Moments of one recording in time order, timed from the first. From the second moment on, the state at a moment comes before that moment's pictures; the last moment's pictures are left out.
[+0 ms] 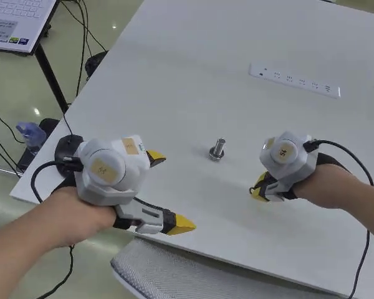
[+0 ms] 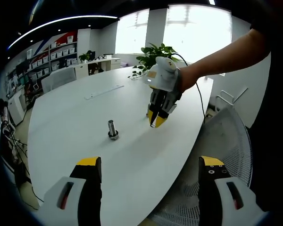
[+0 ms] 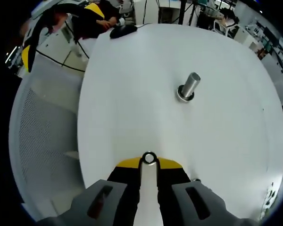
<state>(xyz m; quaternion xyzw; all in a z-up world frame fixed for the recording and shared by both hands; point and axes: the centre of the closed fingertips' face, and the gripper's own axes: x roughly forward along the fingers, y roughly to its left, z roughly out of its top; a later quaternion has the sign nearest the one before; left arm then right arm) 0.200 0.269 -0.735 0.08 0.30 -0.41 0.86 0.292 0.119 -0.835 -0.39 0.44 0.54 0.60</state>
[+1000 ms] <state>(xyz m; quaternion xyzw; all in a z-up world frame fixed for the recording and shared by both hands) 0.227 0.259 -0.742 0.07 0.30 -0.39 0.87 0.339 0.037 -0.801 -0.37 0.46 0.49 0.64</state>
